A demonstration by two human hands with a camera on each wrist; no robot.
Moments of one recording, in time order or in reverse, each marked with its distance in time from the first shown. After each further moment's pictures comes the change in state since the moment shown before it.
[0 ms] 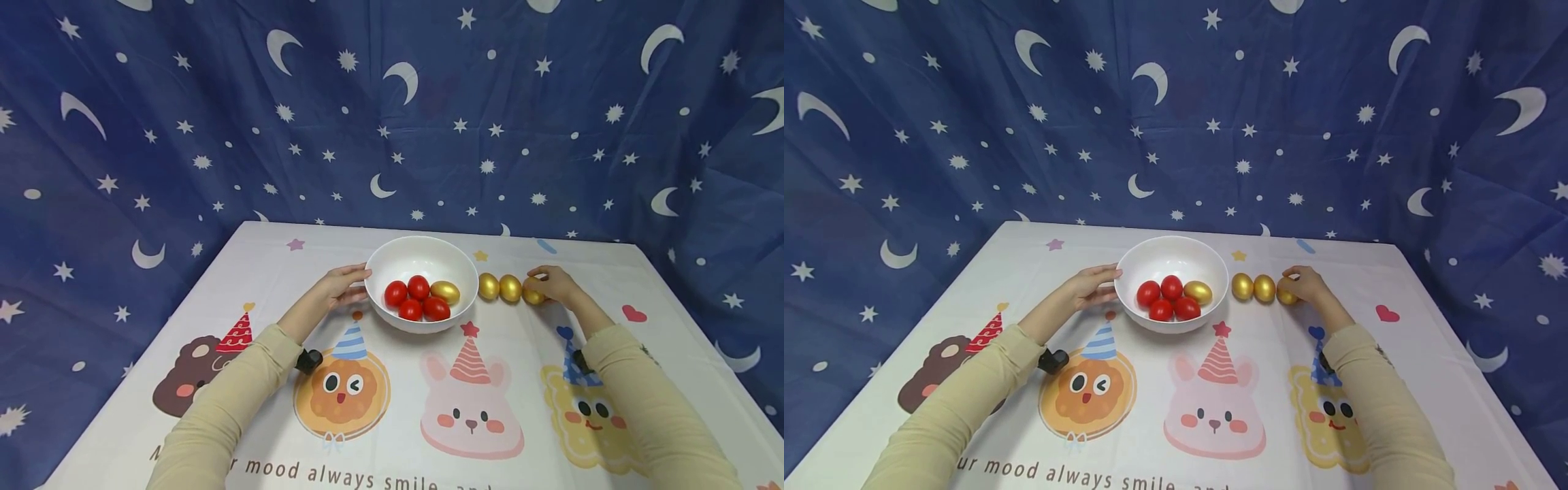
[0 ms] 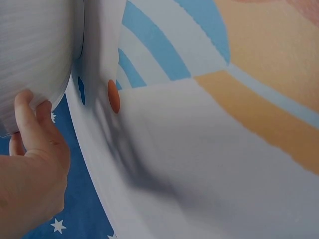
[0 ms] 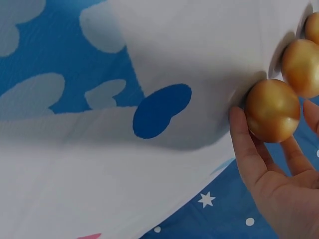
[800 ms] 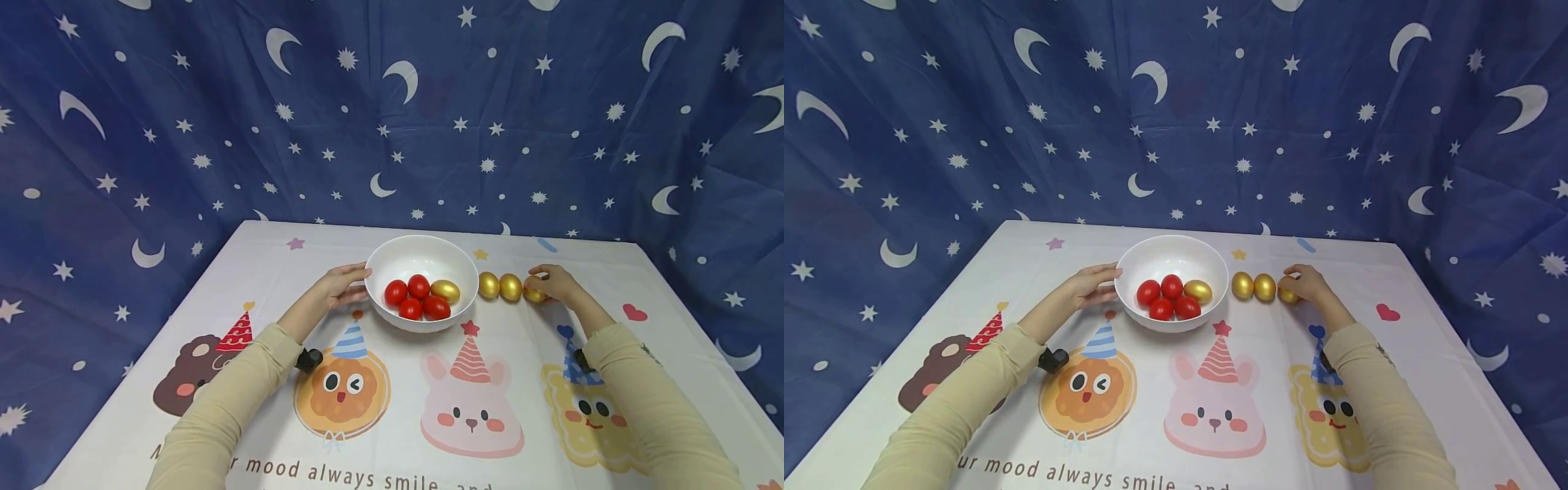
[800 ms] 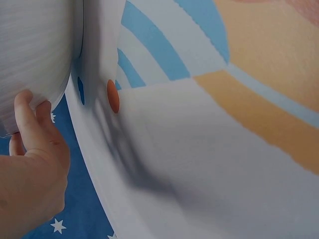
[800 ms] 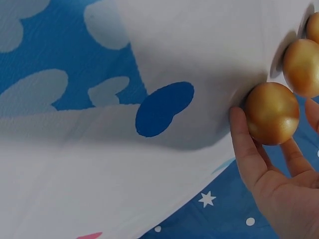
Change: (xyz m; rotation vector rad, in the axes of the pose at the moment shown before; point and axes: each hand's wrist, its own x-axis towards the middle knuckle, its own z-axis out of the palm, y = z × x) left_hand 0.000 0.000 0.001 -0.010 -0.001 0.013; right_hand 0.001 0.001 -0.001 -0.006 -0.007 0.017
